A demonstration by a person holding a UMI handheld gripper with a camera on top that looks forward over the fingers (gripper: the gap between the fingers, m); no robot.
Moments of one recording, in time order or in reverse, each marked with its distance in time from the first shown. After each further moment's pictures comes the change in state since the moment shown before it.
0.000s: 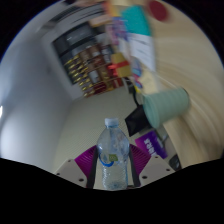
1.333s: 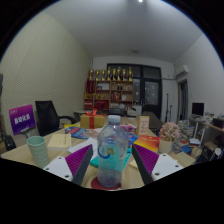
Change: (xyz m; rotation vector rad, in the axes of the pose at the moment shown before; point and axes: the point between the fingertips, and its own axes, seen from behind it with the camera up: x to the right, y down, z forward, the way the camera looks) arm -0.018 -0.339 -0.160 0.303 0.608 -1.897
